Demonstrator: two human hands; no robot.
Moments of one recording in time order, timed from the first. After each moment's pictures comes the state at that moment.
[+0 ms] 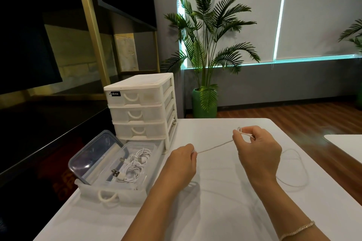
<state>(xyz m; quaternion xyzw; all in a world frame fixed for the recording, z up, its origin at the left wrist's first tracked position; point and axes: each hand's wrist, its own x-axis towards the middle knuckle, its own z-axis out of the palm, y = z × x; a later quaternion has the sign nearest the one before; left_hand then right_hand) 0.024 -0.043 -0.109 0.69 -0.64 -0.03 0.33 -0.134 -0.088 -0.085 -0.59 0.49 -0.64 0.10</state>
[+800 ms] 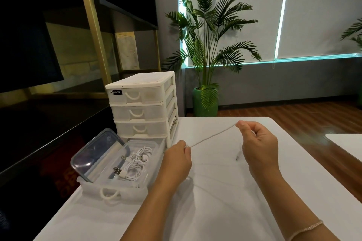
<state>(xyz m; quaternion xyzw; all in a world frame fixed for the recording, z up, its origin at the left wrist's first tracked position) 0.026 -0.042 -0.104 0.72 -0.56 -0.06 0.40 -0.135 -0.081 -0.070 -0.55 0.43 -0.64 0.33</state>
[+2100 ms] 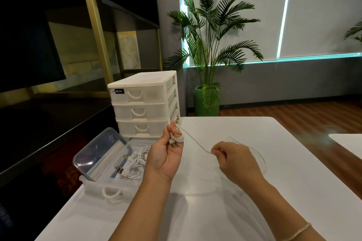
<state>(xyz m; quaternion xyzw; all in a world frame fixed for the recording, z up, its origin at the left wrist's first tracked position) 0.037 -0.029 -0.069 0.08 -0.02 -0.61 0.79 -0.120 -0.079 -0.096 -0.82 0.45 -0.33 0.13</state>
